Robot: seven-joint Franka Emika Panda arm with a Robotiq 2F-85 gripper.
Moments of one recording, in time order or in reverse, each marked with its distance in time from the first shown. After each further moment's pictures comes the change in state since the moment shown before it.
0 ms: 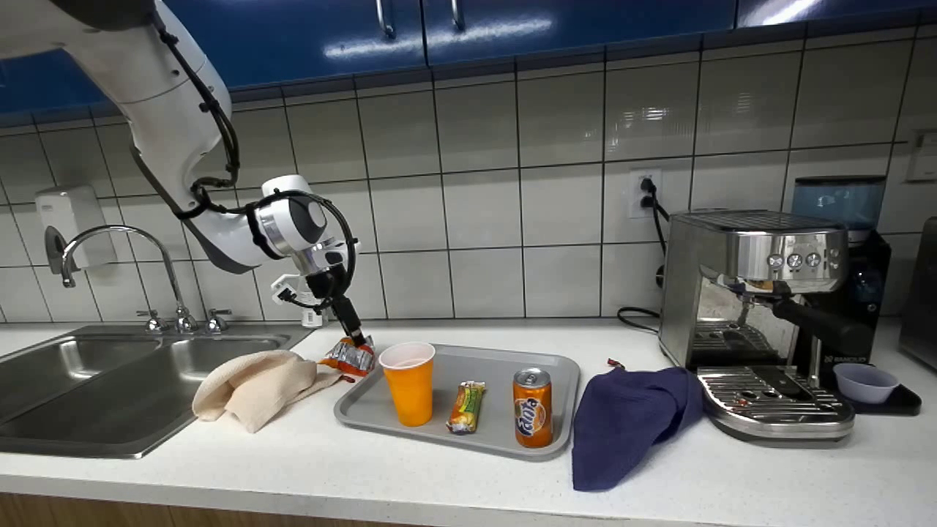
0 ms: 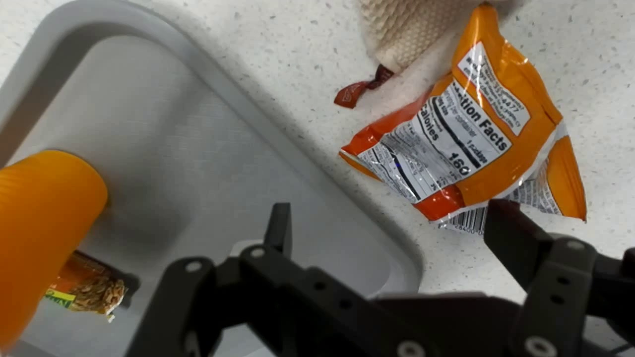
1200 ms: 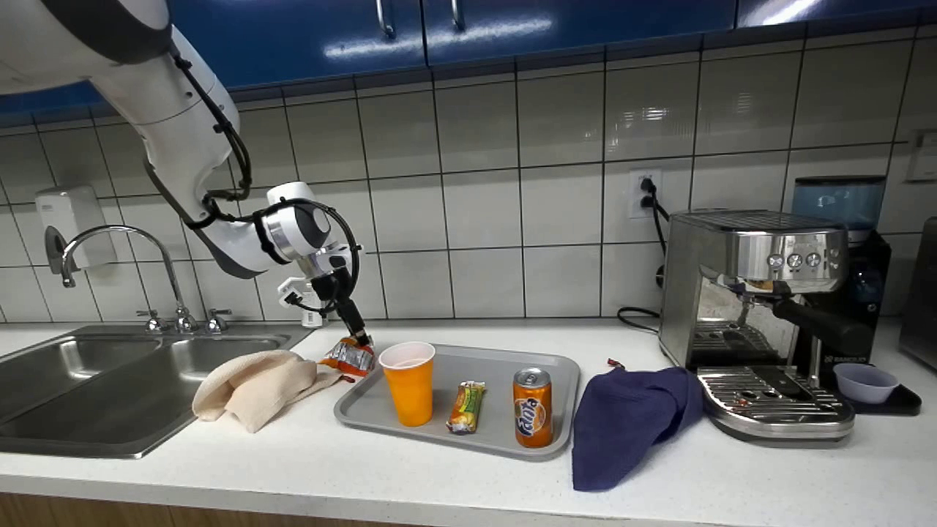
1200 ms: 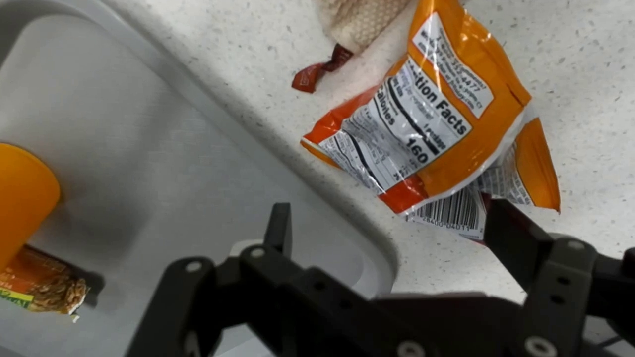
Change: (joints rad) arm -0.002 0.081 0.000 0.105 0.000 -0.011 0.017
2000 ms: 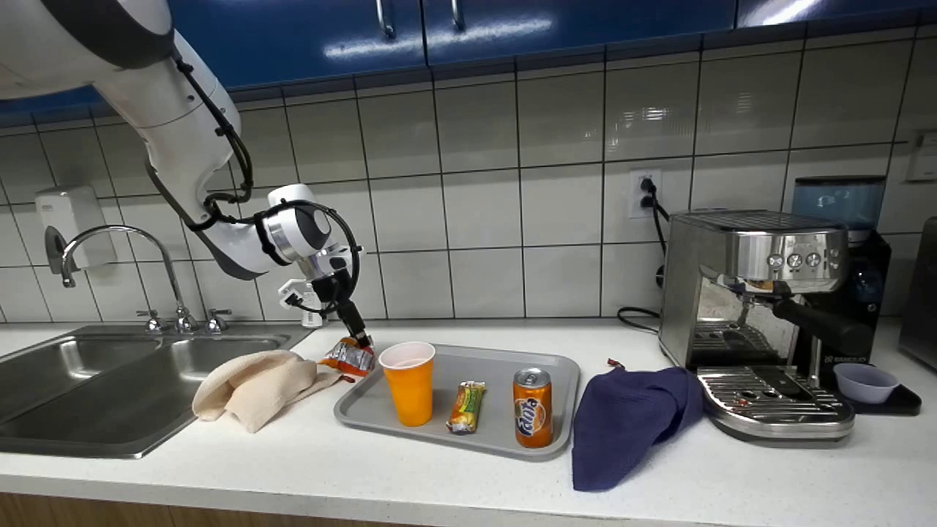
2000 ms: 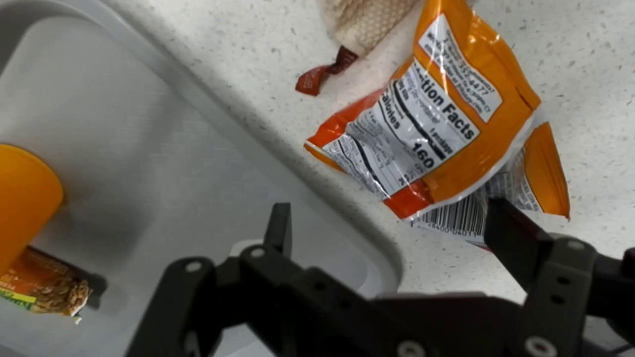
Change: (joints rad) arm 0.000 0.011 0.000 0.013 0.000 -0.016 0.000
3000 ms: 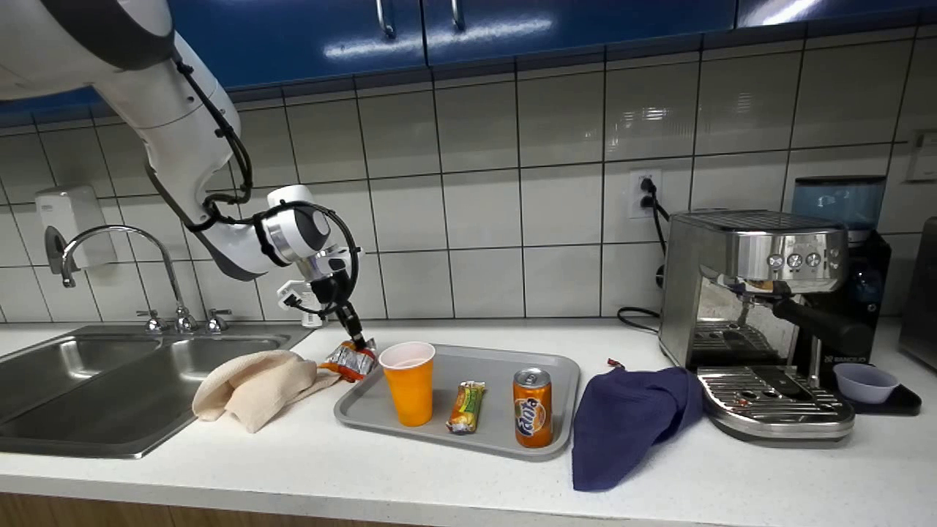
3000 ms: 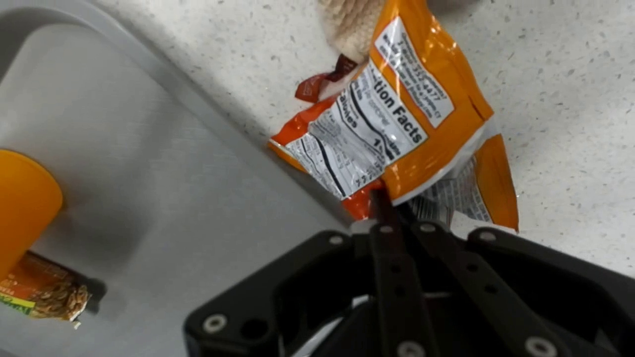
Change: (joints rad) arm 0.000 0.003 0.004 0.001 0.001 -0.002 0.000
